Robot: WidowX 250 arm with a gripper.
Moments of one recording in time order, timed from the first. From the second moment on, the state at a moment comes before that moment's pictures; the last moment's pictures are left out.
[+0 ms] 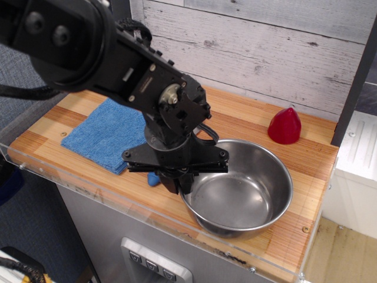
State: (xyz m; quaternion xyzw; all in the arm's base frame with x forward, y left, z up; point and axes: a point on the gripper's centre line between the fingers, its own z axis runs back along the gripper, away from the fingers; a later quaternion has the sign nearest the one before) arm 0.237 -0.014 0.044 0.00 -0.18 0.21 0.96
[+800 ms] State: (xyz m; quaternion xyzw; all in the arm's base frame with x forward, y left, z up) arm 0.243 0.005 0.125 -0.02 -0.27 0.22 0.94
